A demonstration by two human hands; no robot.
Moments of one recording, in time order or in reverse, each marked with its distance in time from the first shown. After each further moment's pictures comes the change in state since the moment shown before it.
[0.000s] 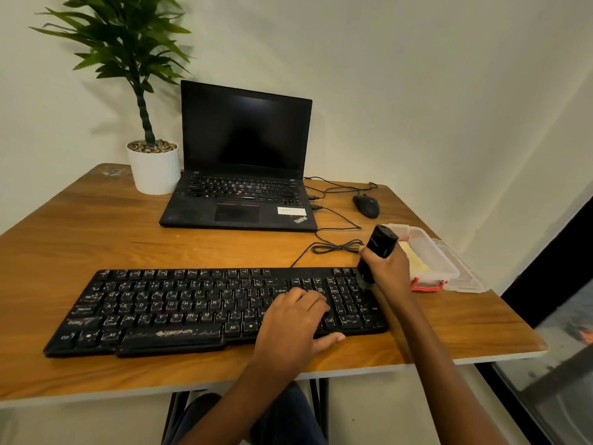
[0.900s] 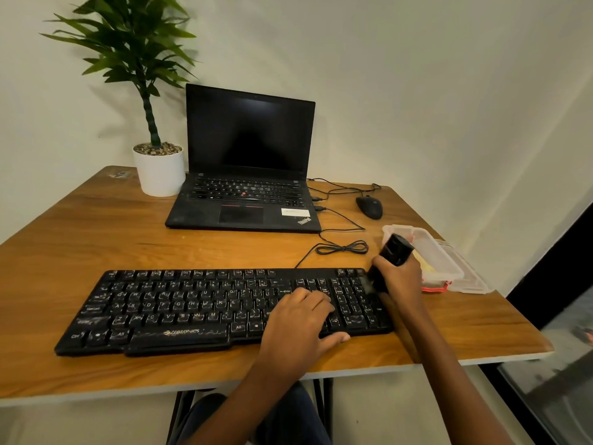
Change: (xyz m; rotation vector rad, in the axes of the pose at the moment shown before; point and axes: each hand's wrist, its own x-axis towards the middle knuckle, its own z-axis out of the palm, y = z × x) left_hand -0.001 0.001 -0.001 -0.040 0.021 -0.002; right_hand -0.008 0.008 -0.008 0.128 0.060 0.072
